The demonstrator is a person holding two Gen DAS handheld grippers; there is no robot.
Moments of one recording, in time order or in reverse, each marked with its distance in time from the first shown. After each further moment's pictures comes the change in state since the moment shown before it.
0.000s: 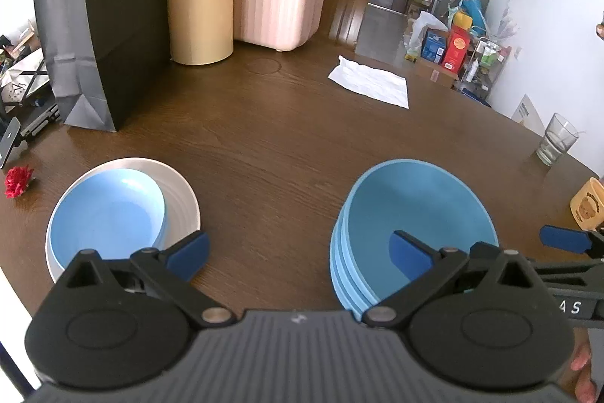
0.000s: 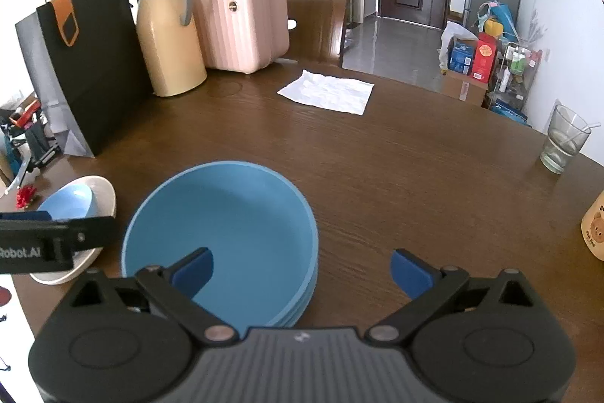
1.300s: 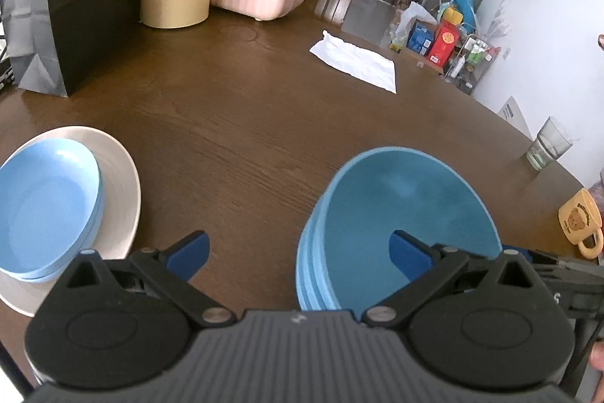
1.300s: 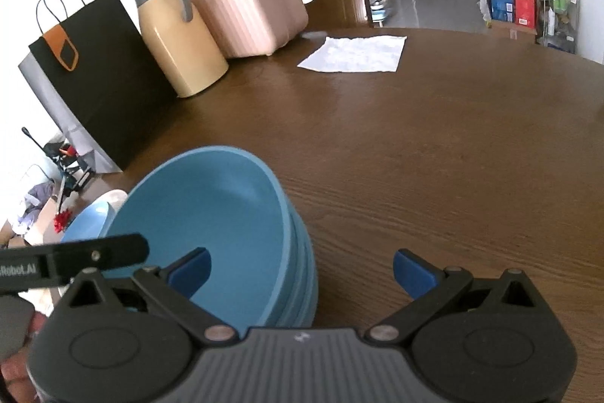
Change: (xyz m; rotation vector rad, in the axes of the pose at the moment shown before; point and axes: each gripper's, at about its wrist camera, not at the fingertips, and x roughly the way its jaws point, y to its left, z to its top) left arm 0.062 -0.005 0.001 -0.077 0.060 -0.095; right arm 0.085 -0.050 -0.008 0.138 0.062 0.256
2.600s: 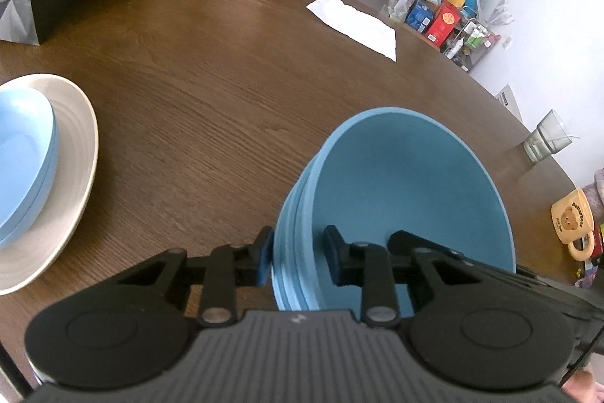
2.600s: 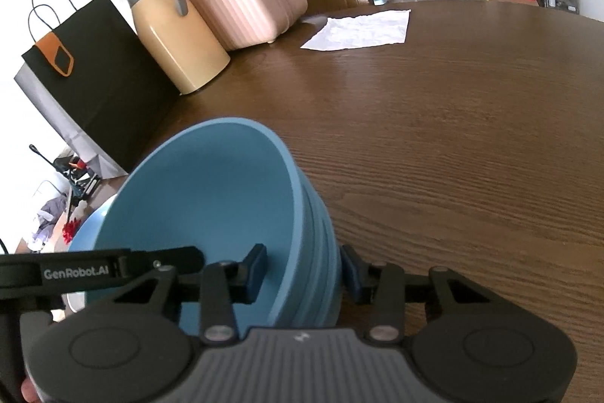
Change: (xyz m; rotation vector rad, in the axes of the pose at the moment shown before) left arm 0.039 0.000 -0.006 -0.070 0.116 -0.060; right arm 0.022 0.000 -0.013 0.076 0.014 0.049
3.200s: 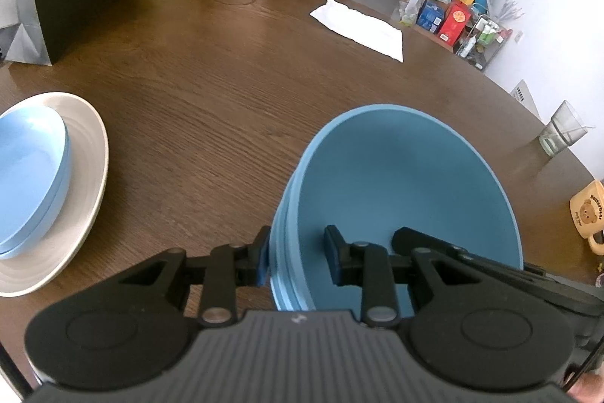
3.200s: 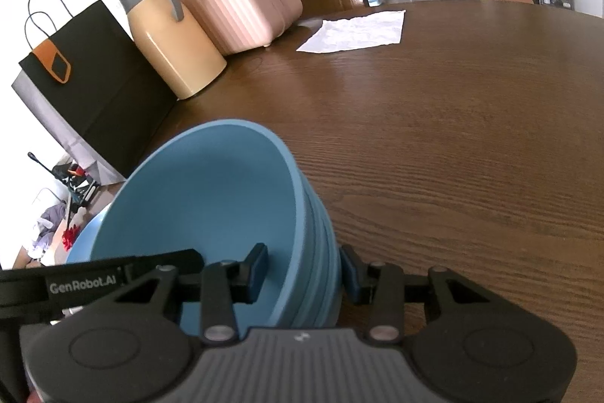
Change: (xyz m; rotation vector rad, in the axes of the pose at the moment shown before) left arm -0.004 -0.018 -0.005 0.040 -0.029 0.080; right arm -0.001 -0.001 -0.002 0.025 -0.014 -0.003
